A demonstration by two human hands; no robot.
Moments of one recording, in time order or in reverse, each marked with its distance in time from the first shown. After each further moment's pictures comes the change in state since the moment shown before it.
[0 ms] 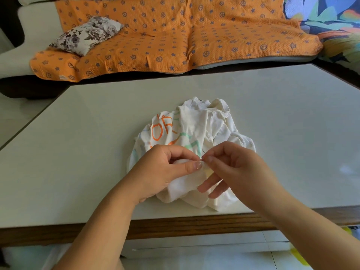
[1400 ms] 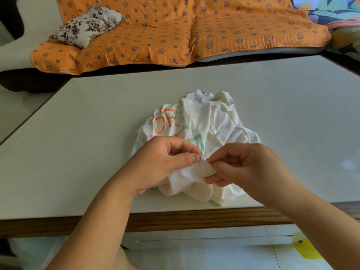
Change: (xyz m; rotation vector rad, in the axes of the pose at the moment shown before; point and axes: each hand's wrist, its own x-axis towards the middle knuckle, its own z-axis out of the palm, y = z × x) left_hand 0.000 -0.001 -0.008 -0.023 -0.020 -0.004; right_hand -0.002 0.004 -0.009 -0.190 -0.060 -0.024
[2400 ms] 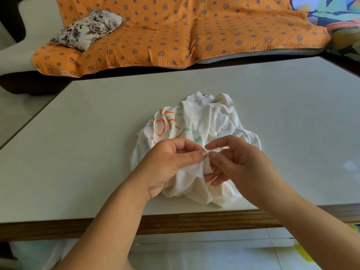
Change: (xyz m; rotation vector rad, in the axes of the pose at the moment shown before) left_hand 0.009 -0.002 0.016 -0.354 0.071 -0.088; right_hand 0.012 0.011 0.011 0.167 0.049 -0.050
